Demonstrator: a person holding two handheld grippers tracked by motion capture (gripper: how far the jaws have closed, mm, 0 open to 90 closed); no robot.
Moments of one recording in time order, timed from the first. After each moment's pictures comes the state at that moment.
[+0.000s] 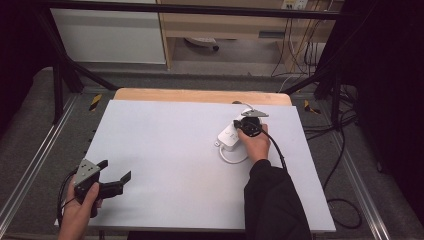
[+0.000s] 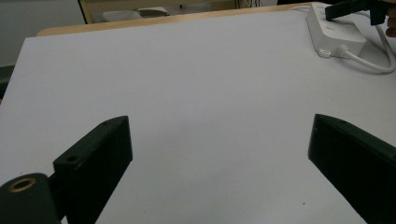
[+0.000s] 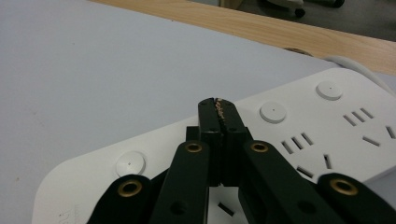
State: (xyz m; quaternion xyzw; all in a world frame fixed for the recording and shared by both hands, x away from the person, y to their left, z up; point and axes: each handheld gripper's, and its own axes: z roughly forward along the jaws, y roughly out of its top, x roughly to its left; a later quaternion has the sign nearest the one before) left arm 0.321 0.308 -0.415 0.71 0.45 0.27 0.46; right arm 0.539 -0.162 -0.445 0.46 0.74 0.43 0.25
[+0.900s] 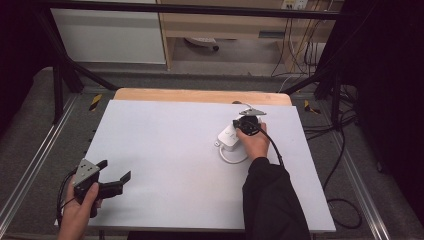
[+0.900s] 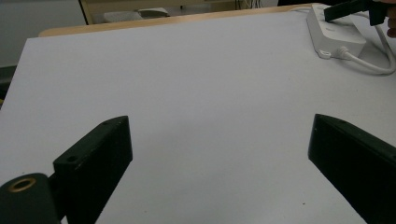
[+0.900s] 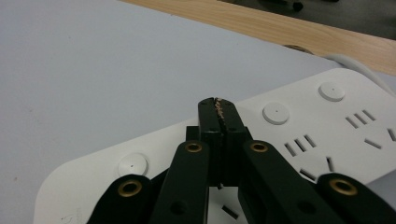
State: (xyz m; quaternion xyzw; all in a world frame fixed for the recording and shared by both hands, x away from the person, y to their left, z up) left arm 0.321 0.308 -0.415 0.71 0.46 0.27 0.46; right arm 0.541 -0.157 -0.441 0.46 0.75 0.41 0.25
